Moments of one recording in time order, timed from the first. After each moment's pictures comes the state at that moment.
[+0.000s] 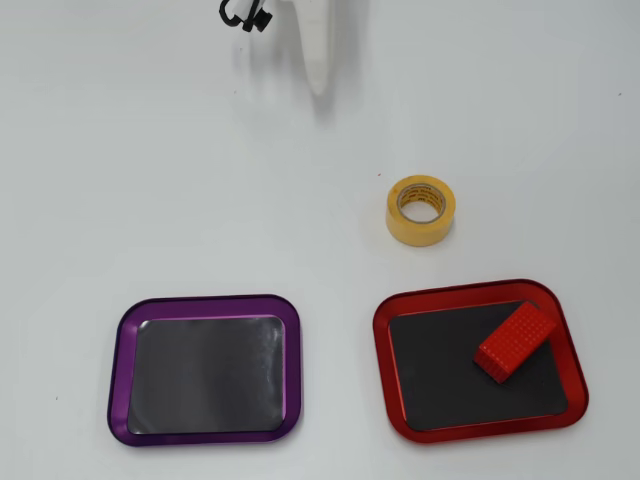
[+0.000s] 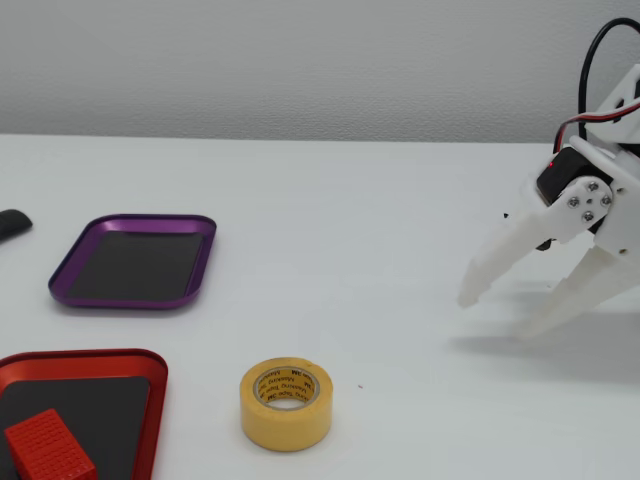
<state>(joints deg) 2.0 190.9 173.0 70.8 0.7</state>
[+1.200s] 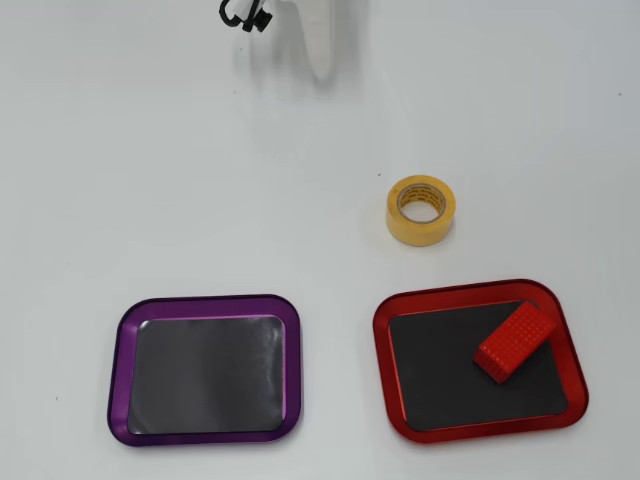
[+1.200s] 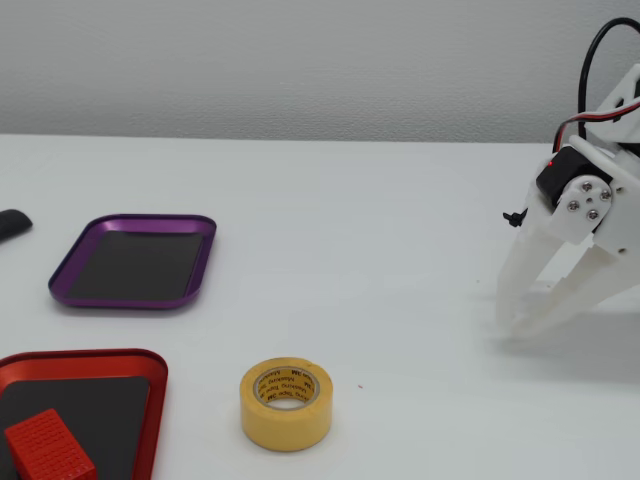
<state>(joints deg) 2.0 191.1 173.5 70.6 0.7</state>
